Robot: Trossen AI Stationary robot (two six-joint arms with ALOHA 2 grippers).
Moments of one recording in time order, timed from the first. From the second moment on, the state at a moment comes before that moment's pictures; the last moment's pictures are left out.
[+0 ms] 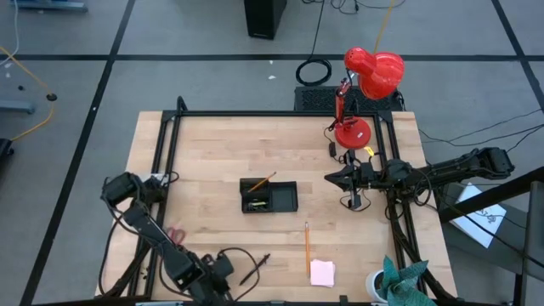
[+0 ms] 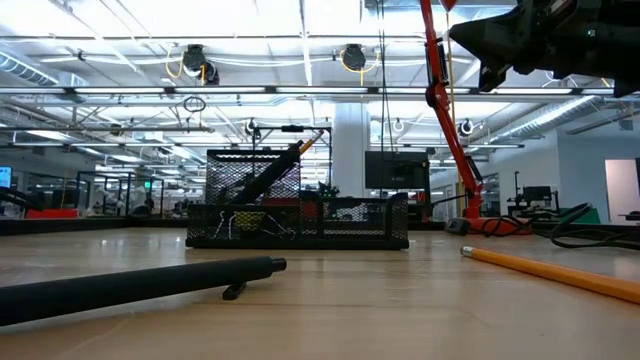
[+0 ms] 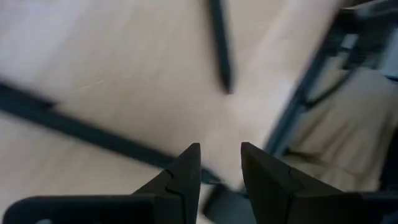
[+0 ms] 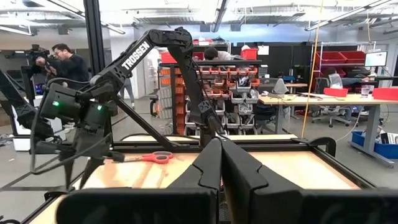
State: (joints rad) left arm -0.89 1.90 1.19 -0.40 -0.18 -1.50; right arm 0.07 0.80 0.14 0.83 0.05 0.02
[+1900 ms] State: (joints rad) left arm -0.82 1.91 1.18 -0.44 -0.22 -1.39; right arm 0.07 0.80 0.14 0.83 0.05 0.02
